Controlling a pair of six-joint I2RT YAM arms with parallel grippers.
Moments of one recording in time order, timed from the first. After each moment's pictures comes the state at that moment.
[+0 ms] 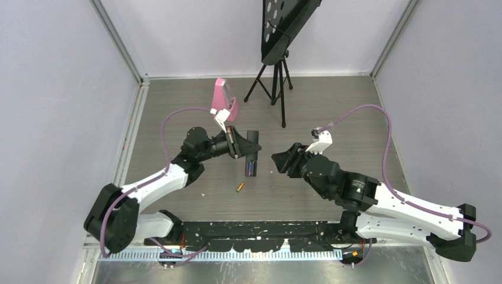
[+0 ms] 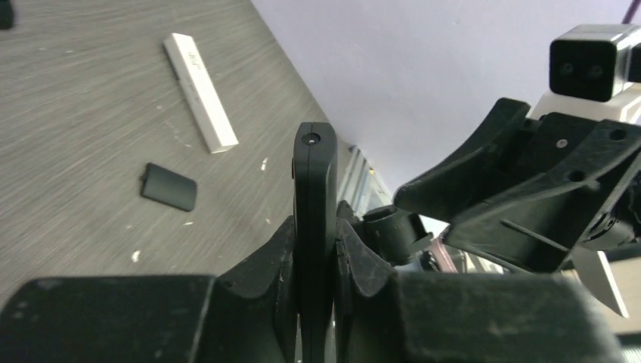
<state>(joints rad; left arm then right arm) -0.58 1.28 0.59 0.68 0.63 -0.91 1.16 0.79 0.80 -0.33 0.59 0.86</state>
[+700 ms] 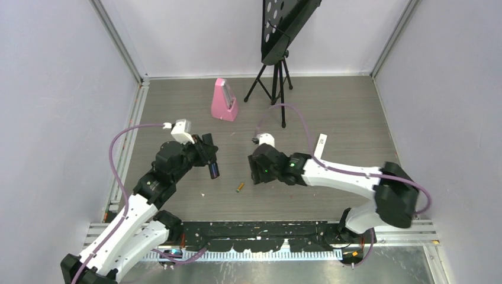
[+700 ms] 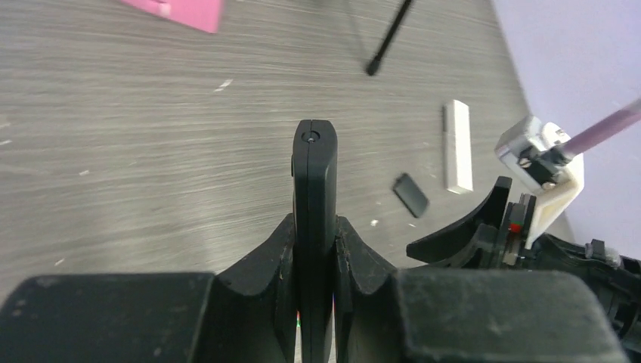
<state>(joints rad) -0.51 0.71 0.61 -0.18 0.03 -0.57 1.03 1.38 0.91 -0.39 0.26 0.62</state>
